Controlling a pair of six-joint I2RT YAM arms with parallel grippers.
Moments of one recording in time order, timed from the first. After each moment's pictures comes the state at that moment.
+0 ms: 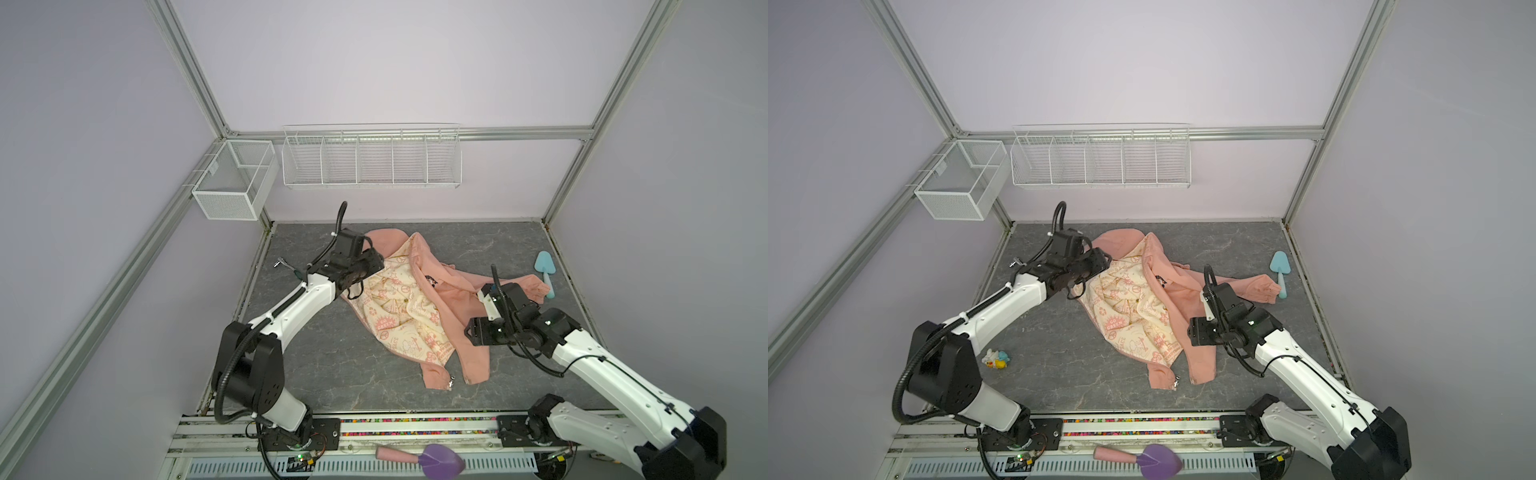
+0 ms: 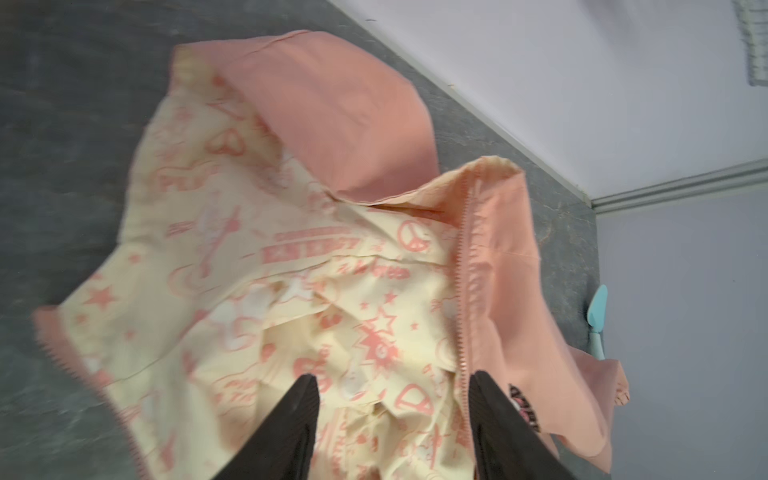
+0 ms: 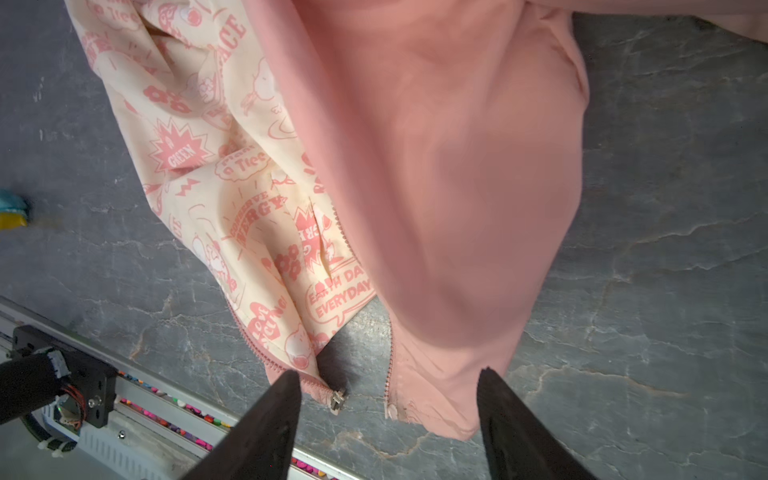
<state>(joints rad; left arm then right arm) -0.41 1.51 1.11 -0.32 0.08 -0.80 0.62 1.06 0.85 -0.86 -0.06 0.47</state>
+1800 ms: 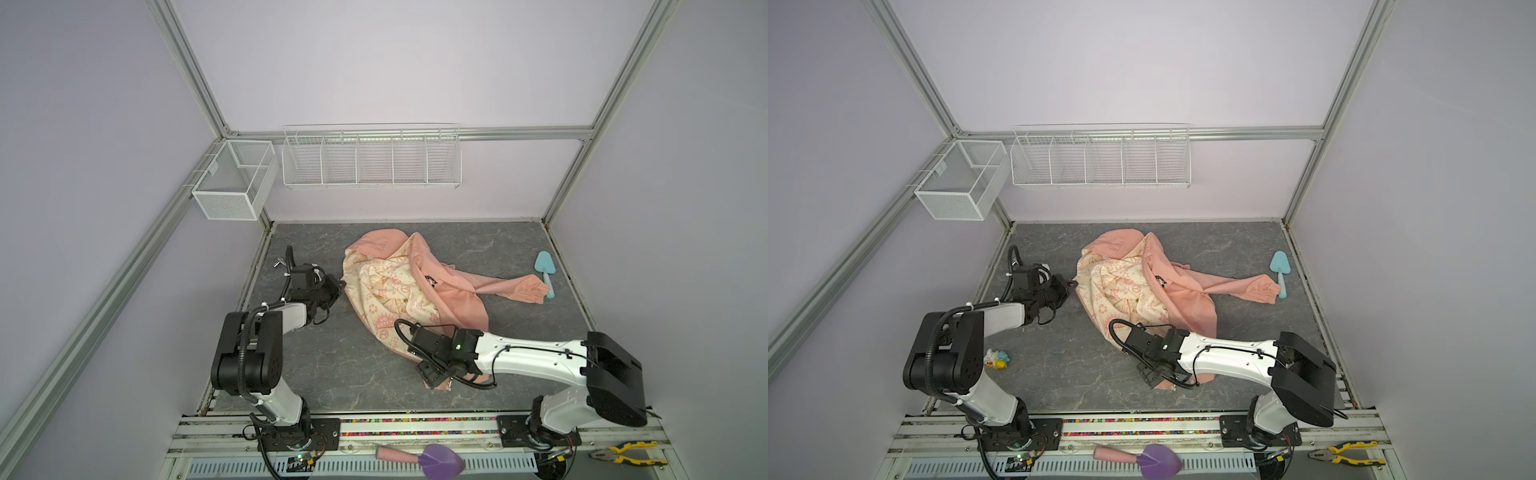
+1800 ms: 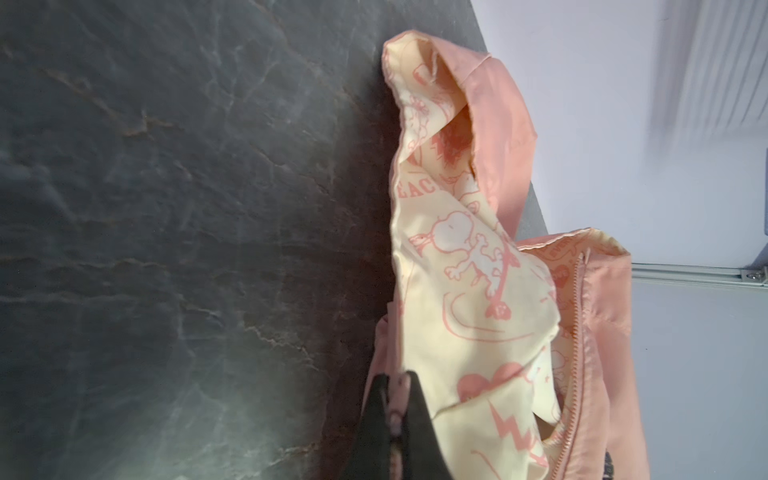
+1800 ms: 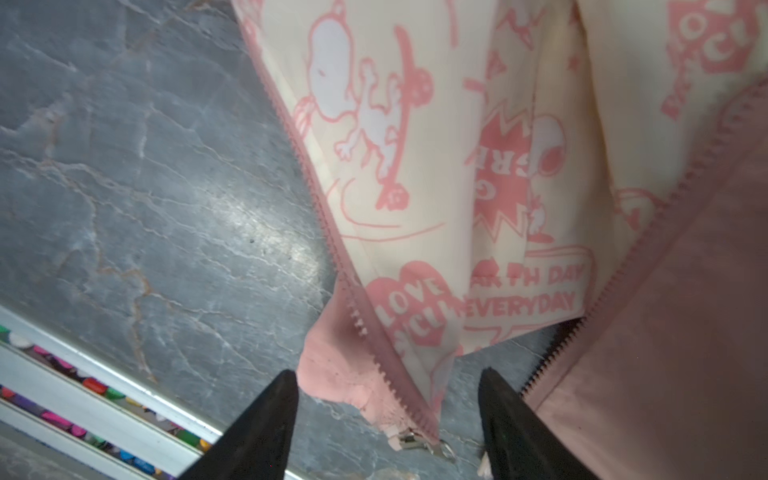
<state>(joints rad) -0.07 1.63 0.72 0.26 0.47 -0.88 1.19 1.54 0.97 -0.77 0.19 0.50</state>
